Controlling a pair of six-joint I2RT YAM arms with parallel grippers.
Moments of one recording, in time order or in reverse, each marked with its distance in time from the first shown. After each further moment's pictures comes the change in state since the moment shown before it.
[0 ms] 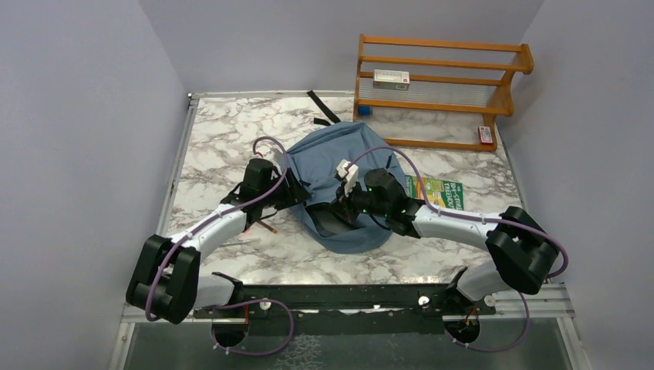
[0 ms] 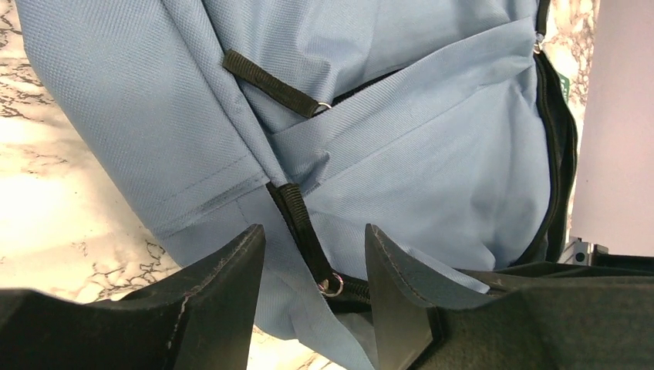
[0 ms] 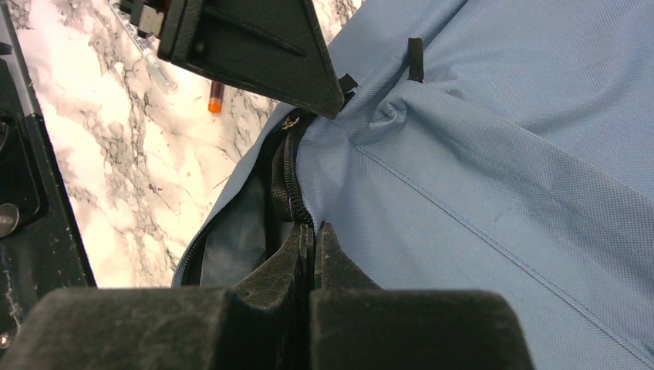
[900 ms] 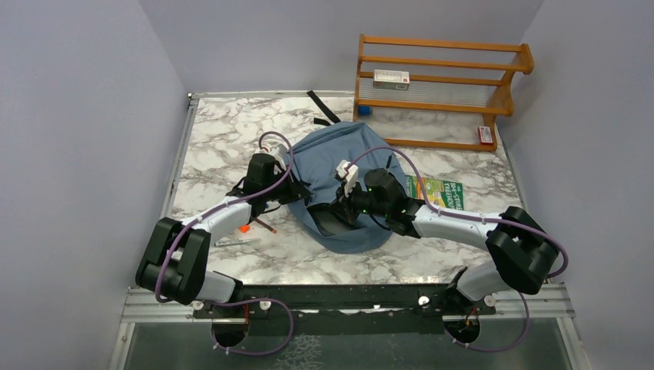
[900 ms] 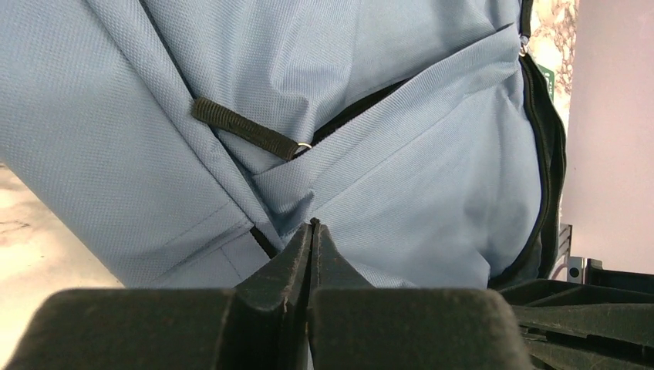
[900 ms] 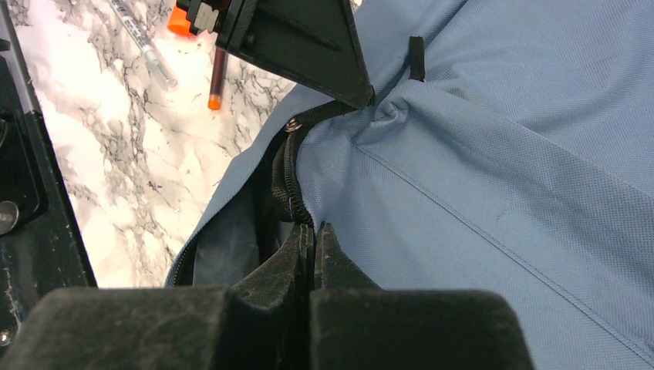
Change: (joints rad) left arm 0.016 0.133 0.035 0.114 0.077 0.016; right arm 0.000 0.000 0.000 -0.007 -0.002 -0.002
